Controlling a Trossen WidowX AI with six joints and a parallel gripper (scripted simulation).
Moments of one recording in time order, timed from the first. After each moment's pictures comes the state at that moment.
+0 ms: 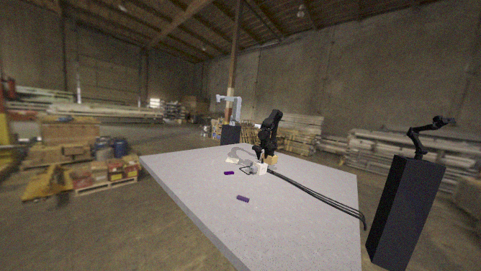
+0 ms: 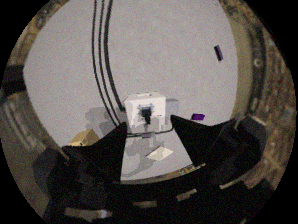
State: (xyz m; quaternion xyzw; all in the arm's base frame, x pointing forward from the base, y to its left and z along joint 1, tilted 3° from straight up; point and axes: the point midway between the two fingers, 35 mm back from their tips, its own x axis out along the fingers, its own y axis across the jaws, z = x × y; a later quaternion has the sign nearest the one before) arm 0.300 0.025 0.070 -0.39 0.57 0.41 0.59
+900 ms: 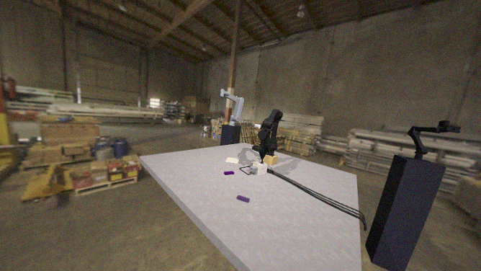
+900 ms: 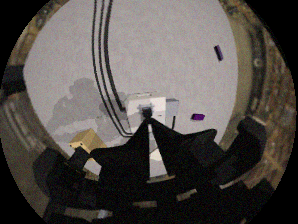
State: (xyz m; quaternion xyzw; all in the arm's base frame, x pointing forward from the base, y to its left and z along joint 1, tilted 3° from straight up) arm 0.300 0.025 0.070 -0.39 0.57 0.41 0.59
